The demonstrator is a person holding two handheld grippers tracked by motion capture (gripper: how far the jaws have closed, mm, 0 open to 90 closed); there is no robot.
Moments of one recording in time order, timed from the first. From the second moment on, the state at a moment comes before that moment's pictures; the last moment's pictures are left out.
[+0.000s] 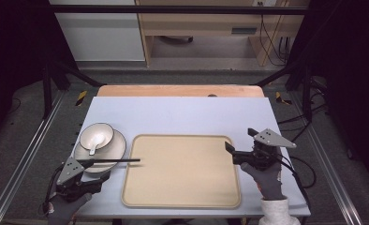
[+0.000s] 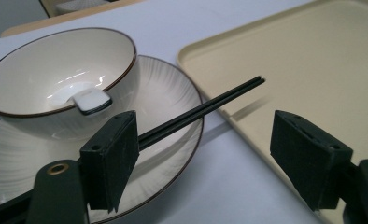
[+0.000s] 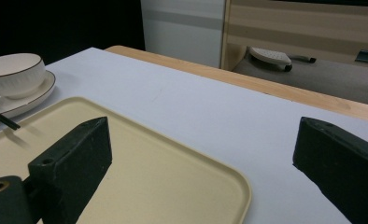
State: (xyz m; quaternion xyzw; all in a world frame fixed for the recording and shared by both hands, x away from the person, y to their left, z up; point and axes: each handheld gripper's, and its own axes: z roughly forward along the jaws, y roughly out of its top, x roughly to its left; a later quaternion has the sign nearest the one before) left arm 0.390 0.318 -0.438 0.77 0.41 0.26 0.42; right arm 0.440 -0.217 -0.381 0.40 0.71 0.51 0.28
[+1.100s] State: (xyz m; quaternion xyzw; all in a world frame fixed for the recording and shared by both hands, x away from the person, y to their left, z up) left arm 0.422 0.330 -0.463 0.78 0.44 0.27 0.35; right arm 0.442 -0.213 -0.384 0.40 0.71 0.50 0.28
